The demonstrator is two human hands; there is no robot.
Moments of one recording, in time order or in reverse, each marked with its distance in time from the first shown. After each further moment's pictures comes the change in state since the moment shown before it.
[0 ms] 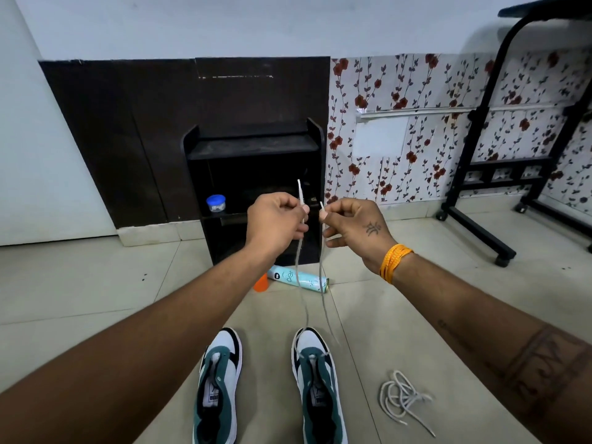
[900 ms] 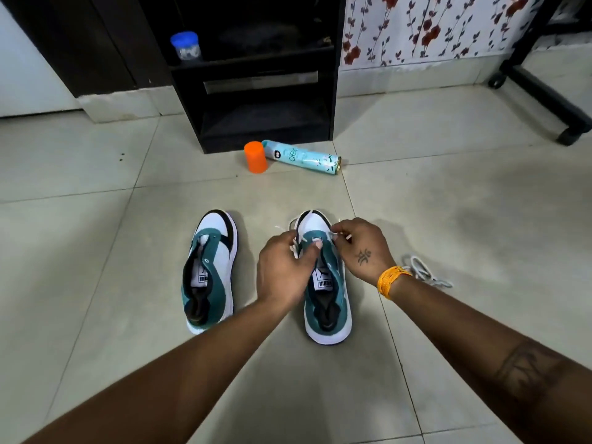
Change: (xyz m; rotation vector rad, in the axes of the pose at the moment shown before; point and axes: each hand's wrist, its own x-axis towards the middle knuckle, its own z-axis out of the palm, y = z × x) left_hand -0.152 -0.260 0.062 0.494 -0.019 -0.261; right_hand -0.099 0.287 0.028 -0.666 -0.165 0.082
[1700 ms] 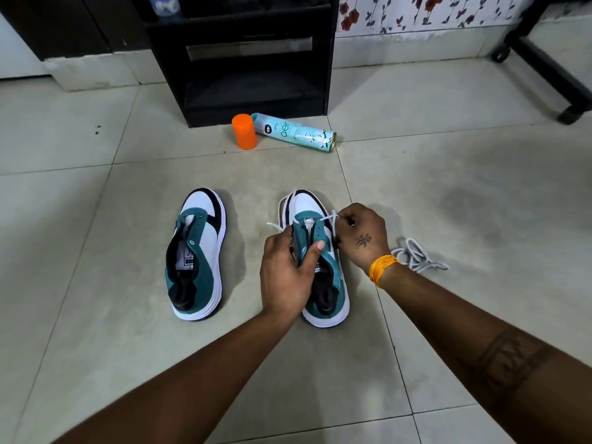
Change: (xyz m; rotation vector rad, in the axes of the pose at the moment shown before) left_hand -0.027 -0.031 0.042 -0.145 0.061 0.035; right_hand -0.001 0.019 0.020 0.161 0.150 0.251
